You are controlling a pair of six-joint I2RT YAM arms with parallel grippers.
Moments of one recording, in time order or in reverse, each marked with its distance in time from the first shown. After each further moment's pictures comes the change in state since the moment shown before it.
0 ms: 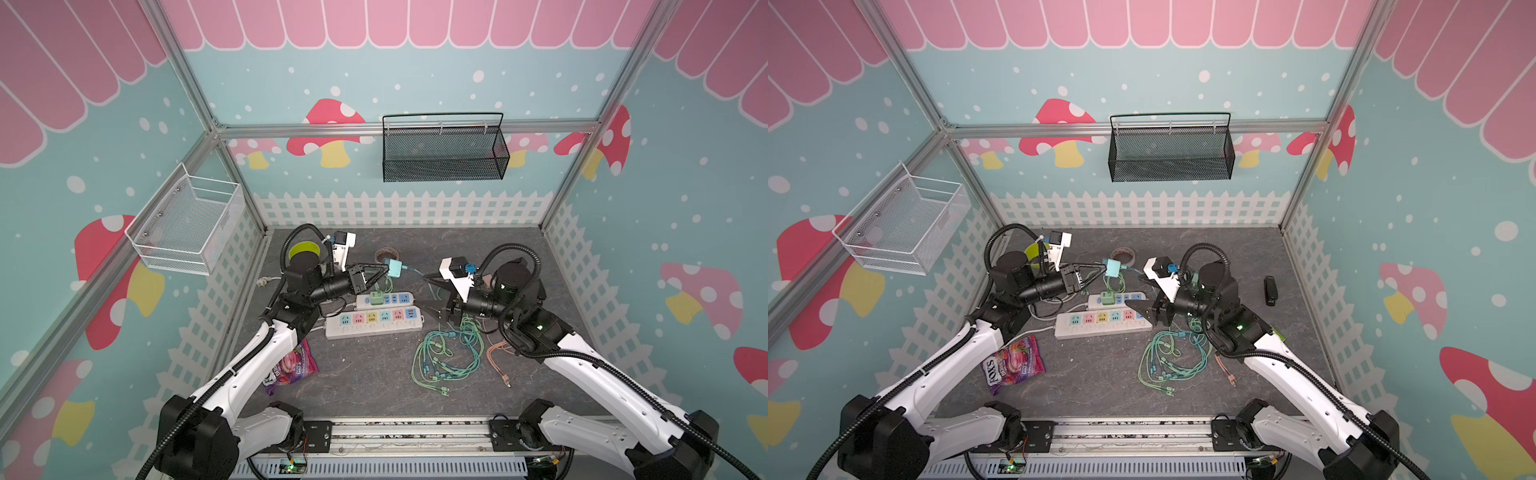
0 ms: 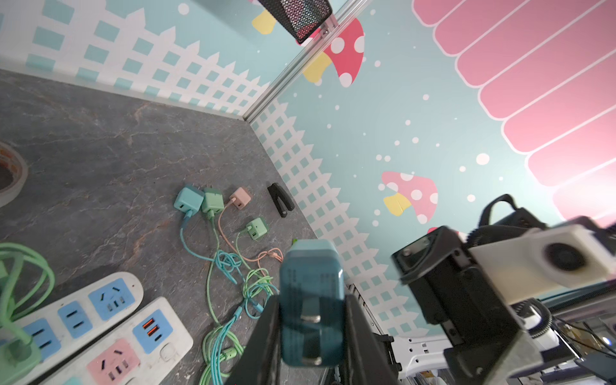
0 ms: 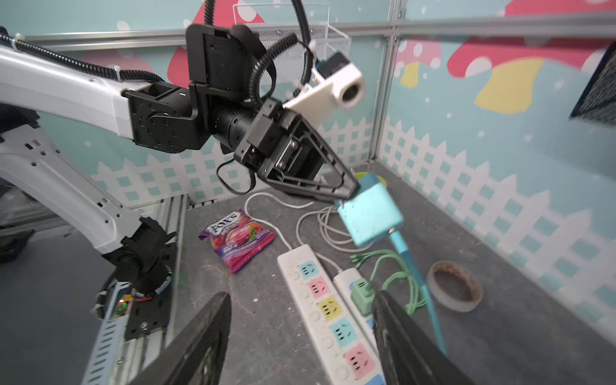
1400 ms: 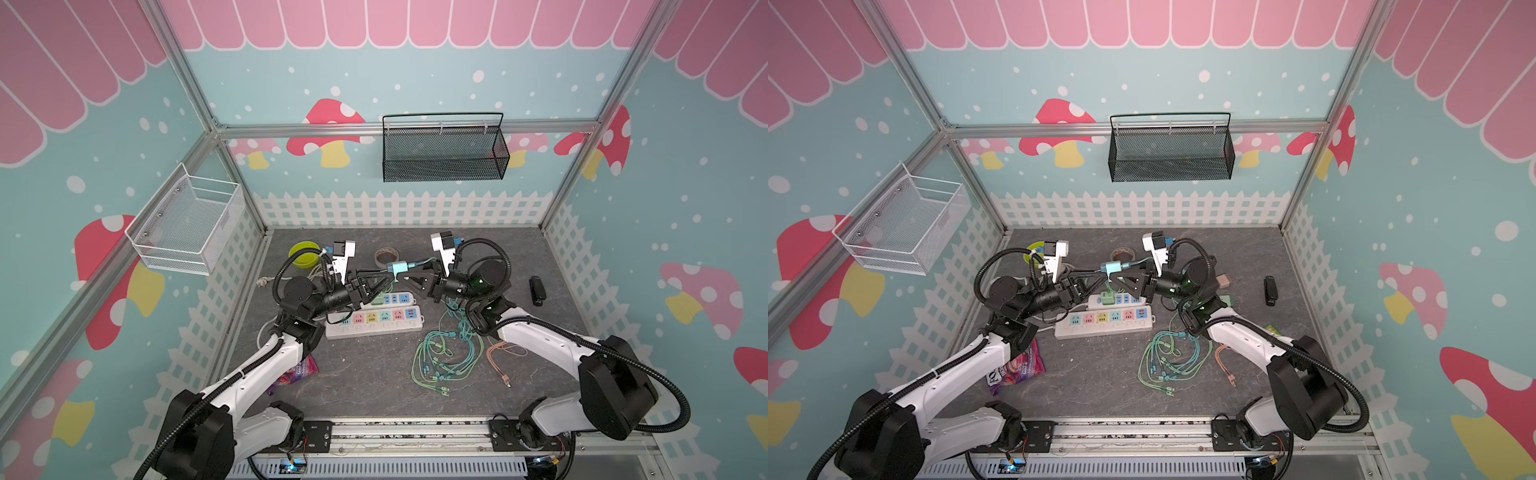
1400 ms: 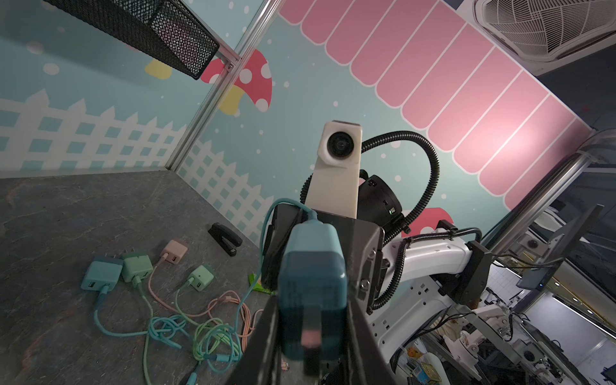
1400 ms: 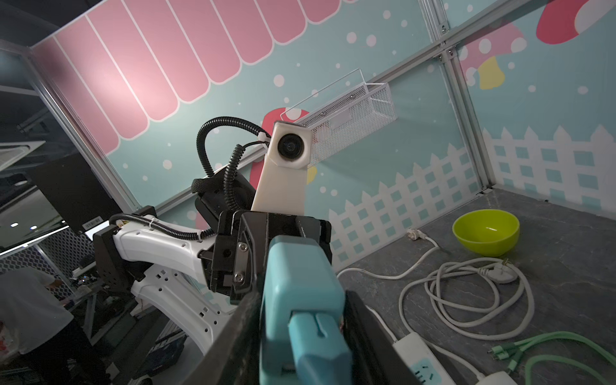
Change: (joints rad) left arm -0.064 -0.029 -0.181 0.522 0.053 -0.076; right arm -0.051 0.397 -0.016 0.898 -0.240 0.747
